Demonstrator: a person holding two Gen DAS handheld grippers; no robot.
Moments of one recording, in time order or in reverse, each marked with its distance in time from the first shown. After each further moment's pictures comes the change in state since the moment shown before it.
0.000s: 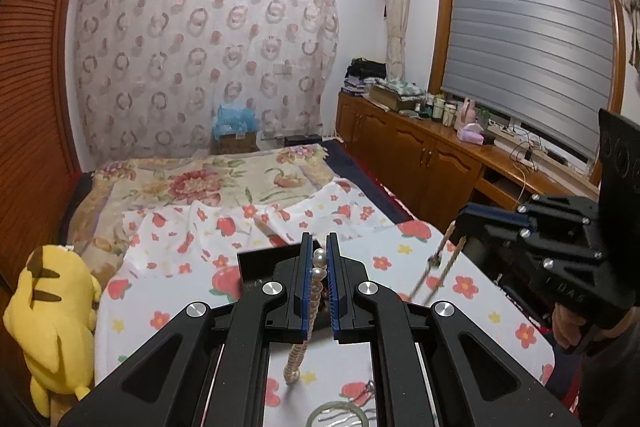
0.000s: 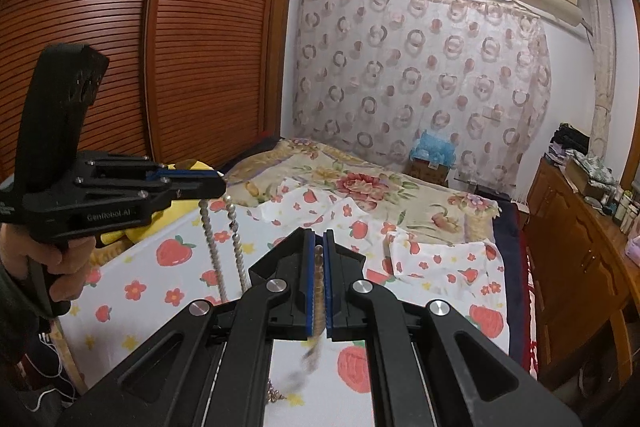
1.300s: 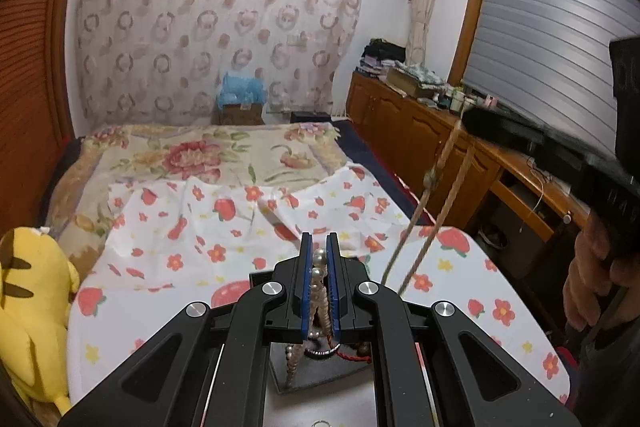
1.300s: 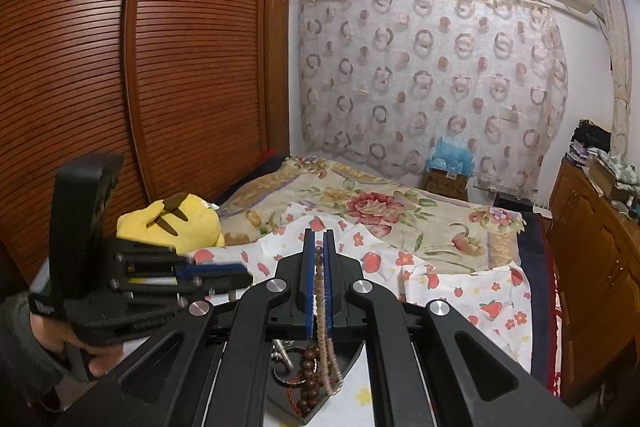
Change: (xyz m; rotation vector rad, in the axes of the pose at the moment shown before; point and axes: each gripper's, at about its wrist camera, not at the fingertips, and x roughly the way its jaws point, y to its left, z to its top) left arm 0.110 0.058 0.008 -0.100 0.103 -0.016; right arm 0.115 -0.055 0.072 0.062 -0.033 0.056
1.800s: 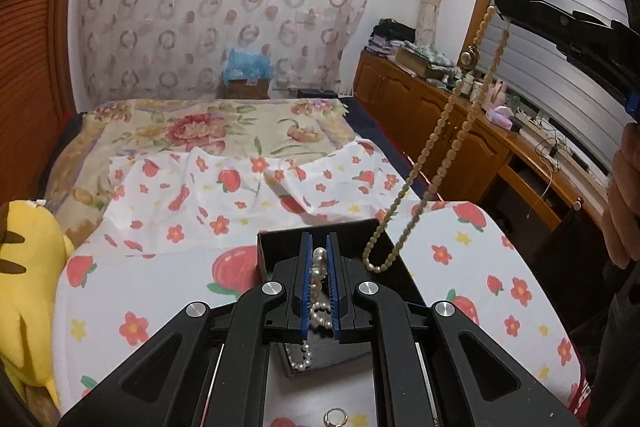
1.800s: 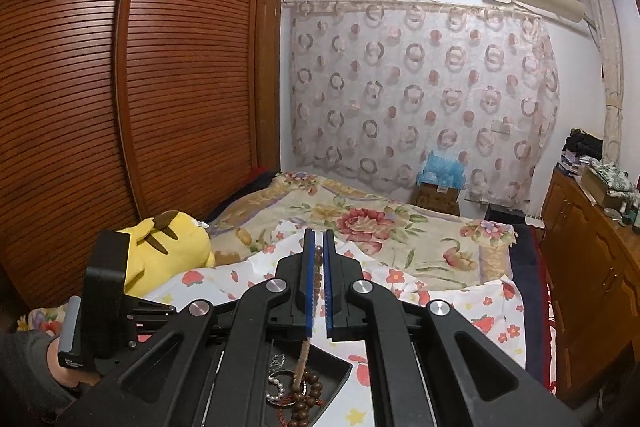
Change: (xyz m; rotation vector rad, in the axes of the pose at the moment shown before) left arm 0.024 0.015 -0.029 -0.026 0.067 0.013; right arm 0.003 -0.007 0.014 -0.012 -0.031 -0.032
